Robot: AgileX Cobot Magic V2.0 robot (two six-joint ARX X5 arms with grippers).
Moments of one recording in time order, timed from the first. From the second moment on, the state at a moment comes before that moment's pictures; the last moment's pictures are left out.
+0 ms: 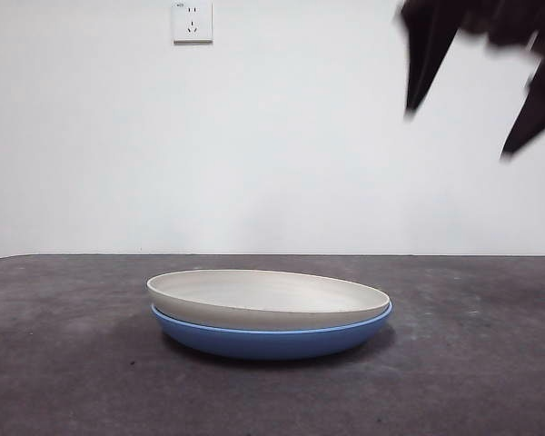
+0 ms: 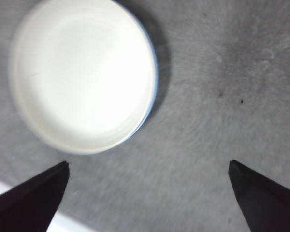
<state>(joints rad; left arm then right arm) -0.75 0.55 1.32 -1.28 0.11 -0.04 0.31 1.40 1.37 -1.13 -0.34 0.19</state>
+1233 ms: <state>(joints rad) -0.75 0.55 1.32 -1.27 0.11 -0.04 0.35 0.55 1.37 -1.34 -0.34 0.10</state>
